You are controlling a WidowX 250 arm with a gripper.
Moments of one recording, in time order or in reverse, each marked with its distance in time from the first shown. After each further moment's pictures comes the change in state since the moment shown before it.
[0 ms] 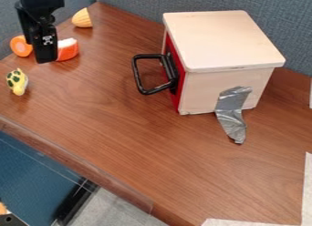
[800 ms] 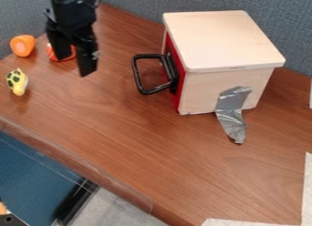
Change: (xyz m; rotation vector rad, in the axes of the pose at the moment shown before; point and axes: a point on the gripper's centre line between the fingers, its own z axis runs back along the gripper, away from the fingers) arm 0.047 -0.016 -0.026 0.048 -0.085 0.337
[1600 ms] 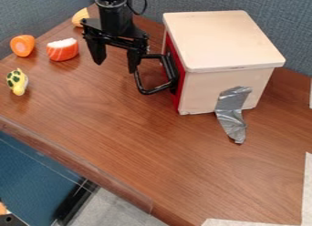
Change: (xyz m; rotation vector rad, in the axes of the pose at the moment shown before) arm 0.051 -0.024 -0.021 0.019 -0.068 0.391
